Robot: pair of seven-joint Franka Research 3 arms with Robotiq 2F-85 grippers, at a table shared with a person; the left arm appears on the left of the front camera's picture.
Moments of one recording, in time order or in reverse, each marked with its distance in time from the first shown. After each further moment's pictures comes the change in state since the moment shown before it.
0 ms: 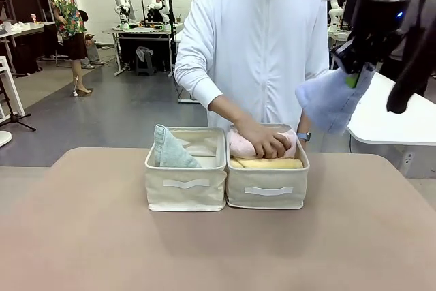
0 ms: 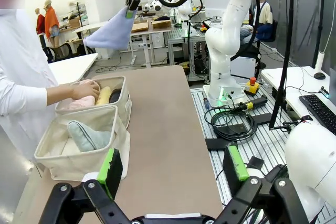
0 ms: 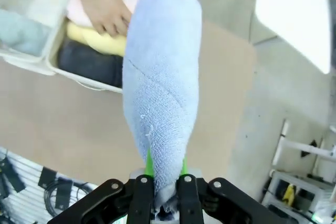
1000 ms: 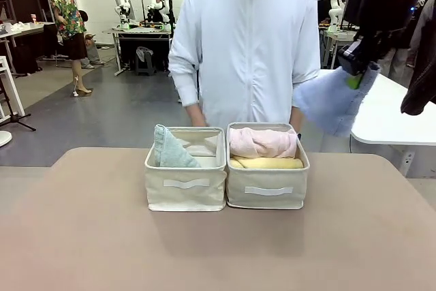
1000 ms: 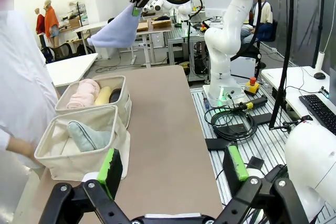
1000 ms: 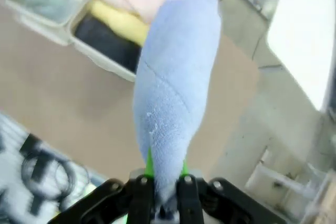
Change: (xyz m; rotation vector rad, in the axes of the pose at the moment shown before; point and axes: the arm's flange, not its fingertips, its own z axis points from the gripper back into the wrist) left arm 0.000 0.000 0.000 0.000 0.000 0.000; right arm -0.015 0.020 0.013 0.028 -0.017 0.293
